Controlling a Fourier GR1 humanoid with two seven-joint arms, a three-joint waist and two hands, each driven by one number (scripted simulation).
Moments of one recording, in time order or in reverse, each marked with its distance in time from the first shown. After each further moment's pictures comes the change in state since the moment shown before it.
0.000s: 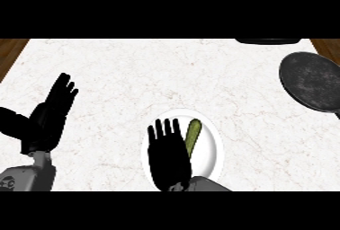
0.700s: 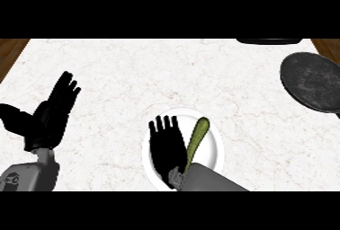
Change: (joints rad) left arm -0.022 -0.034 0.026 0.024 -0.027 -0.026 0.001; right arm -0.064 0.005 0.021 0.231 -0.064 -0.206 -0.065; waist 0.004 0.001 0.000
